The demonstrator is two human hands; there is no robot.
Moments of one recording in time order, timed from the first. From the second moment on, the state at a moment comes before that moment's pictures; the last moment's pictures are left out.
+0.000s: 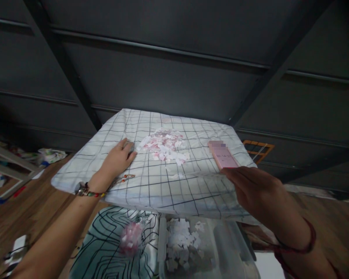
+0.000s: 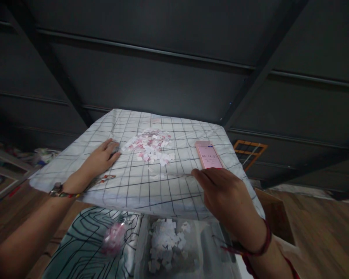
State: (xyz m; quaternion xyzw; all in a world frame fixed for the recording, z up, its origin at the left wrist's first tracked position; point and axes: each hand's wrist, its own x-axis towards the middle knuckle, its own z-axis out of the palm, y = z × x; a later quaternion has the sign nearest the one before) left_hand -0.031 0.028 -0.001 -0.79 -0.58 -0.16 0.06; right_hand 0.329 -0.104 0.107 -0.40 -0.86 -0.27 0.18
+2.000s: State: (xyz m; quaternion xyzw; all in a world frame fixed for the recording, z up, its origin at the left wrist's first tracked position) left_hand 0.018 -0.021 0.021 -0.93 -0.31 -0.18 0.04; right_hand 0.345 -0.102 0.095 -0.38 -0.89 -0.15 0.21
